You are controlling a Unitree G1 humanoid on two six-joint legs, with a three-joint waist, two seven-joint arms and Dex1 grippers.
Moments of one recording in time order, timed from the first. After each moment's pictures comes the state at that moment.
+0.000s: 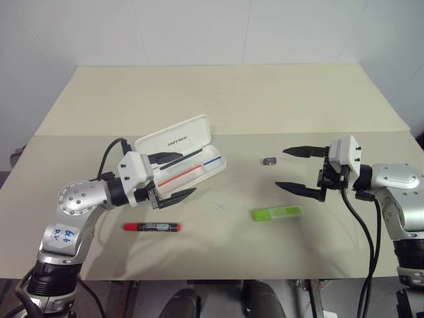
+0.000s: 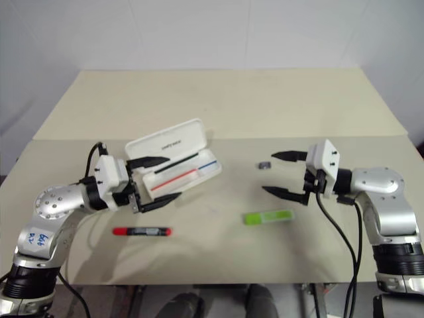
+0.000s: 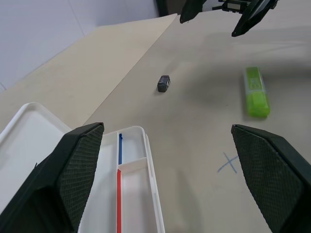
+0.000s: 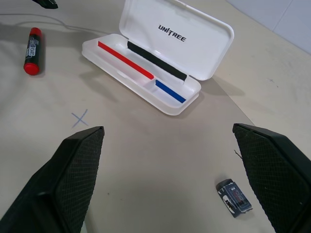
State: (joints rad) left arm -0.28 0.65 0.08 -0.30 -0.39 0.21 -0.88; right arm -0.42 -0.77 -0.11 0.01 0.43 0.14 1.23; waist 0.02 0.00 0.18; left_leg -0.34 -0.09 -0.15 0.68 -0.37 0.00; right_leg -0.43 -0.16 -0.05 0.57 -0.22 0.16
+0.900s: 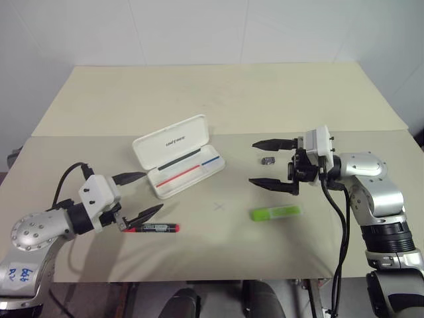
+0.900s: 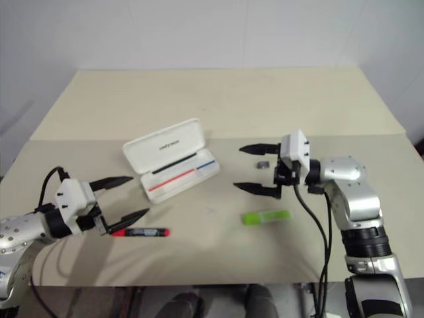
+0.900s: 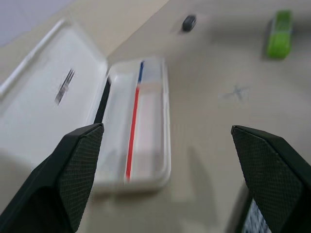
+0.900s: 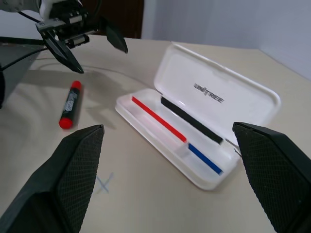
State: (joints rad) left arm 0.13 0.73 0.36 -0.47 -0.40 0.24 -0.84; right arm -0.57 -0.62 0.00 0.01 0.47 0.16 1.28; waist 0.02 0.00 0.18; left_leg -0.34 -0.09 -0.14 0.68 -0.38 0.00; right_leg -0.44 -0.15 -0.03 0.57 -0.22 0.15
